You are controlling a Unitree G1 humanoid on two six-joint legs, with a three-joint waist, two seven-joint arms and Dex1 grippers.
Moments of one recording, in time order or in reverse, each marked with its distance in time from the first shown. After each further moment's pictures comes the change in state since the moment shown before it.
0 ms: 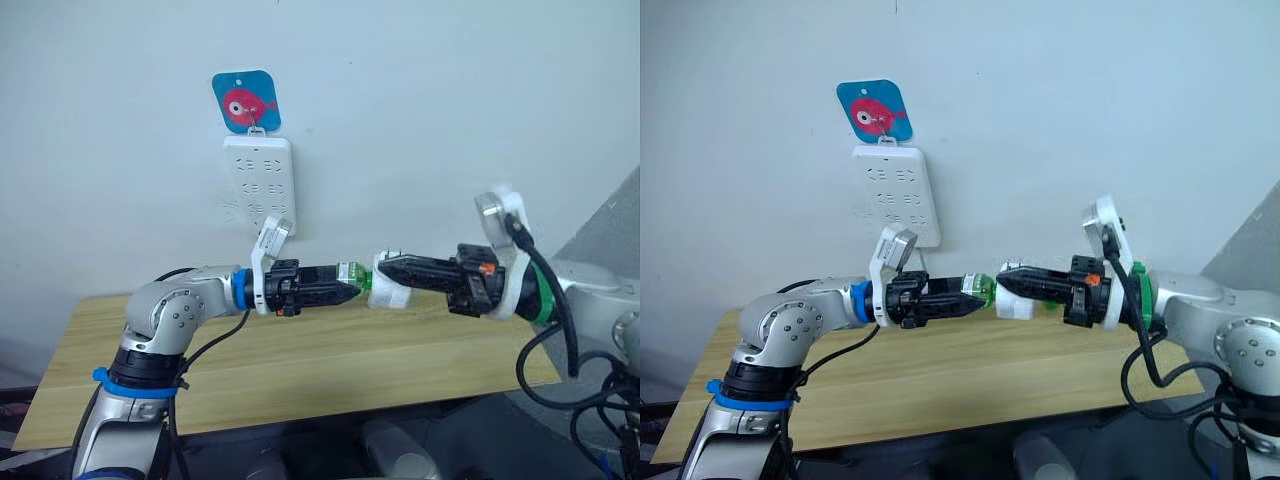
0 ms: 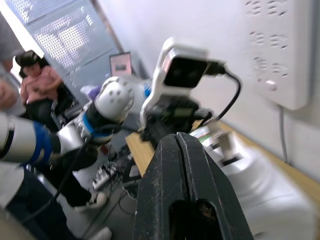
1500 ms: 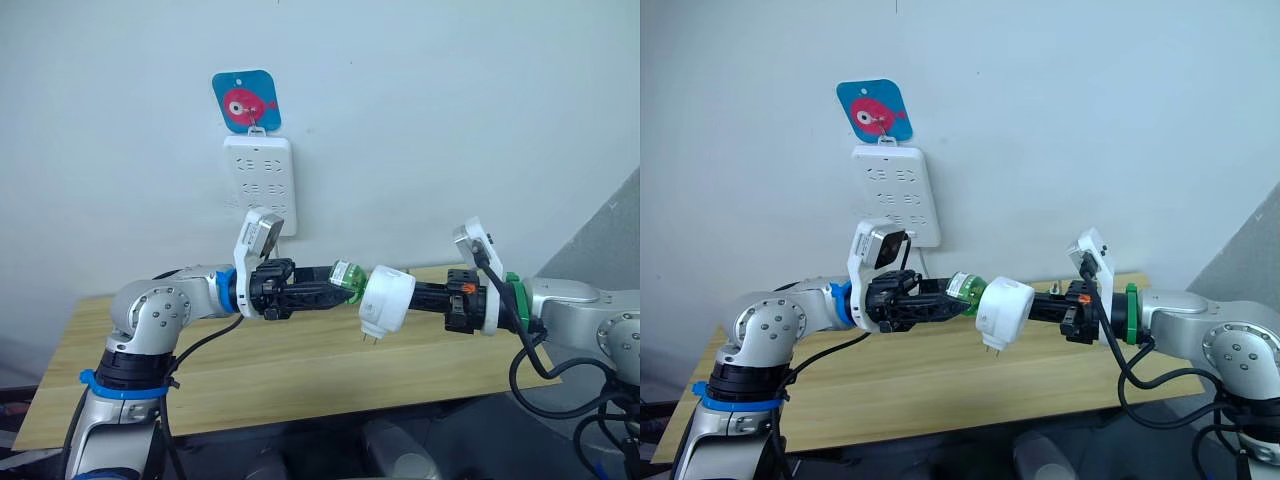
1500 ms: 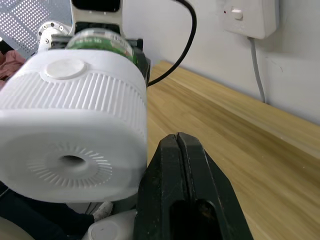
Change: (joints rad) left arm -0.003 0.024 0.072 -0.025 -0.163 0.120 -0.008; right arm 0.093 -0.013 0.053 -0.021 -0.137 0.086 0.022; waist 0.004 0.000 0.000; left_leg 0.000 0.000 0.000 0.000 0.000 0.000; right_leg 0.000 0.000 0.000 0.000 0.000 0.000
